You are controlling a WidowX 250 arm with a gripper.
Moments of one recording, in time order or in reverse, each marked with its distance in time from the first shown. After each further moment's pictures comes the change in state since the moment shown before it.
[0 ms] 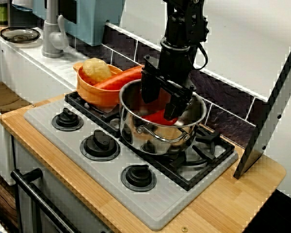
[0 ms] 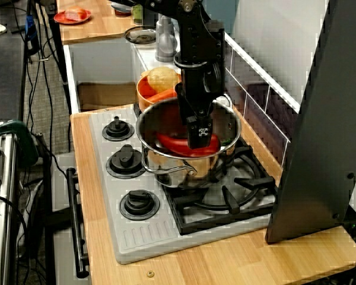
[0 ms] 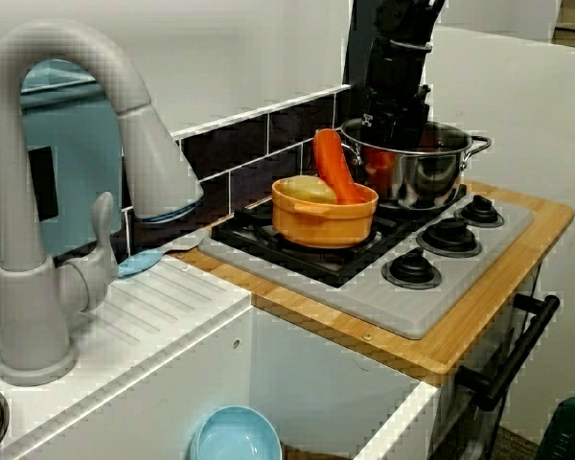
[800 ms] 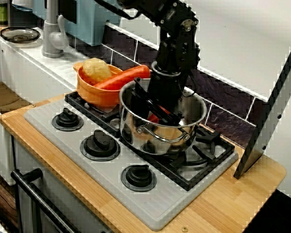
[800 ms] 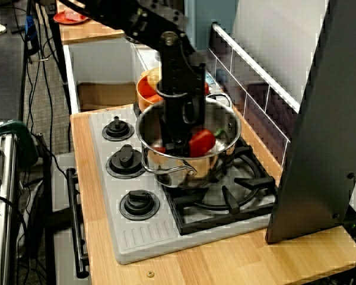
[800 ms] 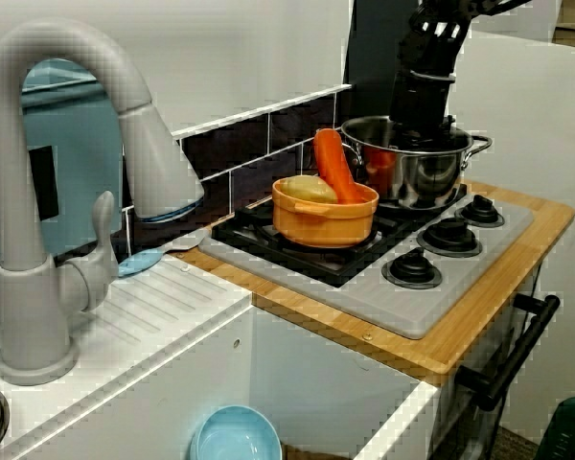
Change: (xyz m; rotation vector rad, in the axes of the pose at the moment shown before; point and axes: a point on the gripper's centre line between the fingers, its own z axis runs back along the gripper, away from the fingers) arm -0.032 -0.012 -0.023 0.015 0.050 -0.032
